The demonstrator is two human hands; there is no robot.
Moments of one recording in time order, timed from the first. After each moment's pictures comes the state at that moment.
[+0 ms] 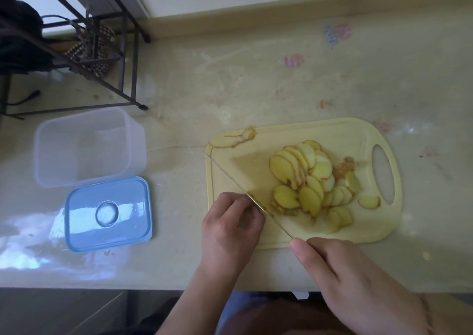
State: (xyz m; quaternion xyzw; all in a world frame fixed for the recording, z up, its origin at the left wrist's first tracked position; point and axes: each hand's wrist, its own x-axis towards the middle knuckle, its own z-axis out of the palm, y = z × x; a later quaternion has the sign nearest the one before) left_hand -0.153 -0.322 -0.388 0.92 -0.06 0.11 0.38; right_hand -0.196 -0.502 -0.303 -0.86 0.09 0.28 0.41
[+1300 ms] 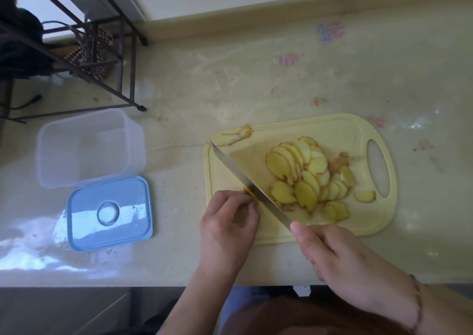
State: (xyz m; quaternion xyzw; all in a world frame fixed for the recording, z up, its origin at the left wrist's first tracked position) left_hand -0.157 -0.321 -0.382 0.91 -0.04 0.09 0.39; right_hand -0.188 -0.509 -0.306 -0.81 0.12 0.35 0.46
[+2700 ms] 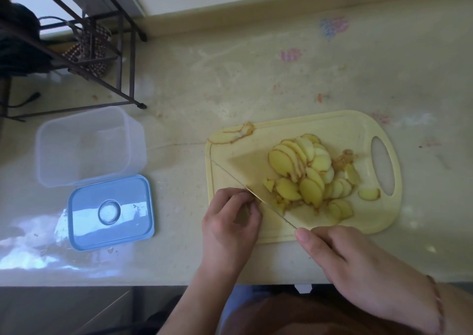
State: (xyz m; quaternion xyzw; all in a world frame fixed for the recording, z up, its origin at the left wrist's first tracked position) left_hand -0.157 -0.322 -0.386 0.92 -0.03 0.09 0.38; right_hand -0.184 -0.513 -0.293 -0.83 0.09 0.36 0.42
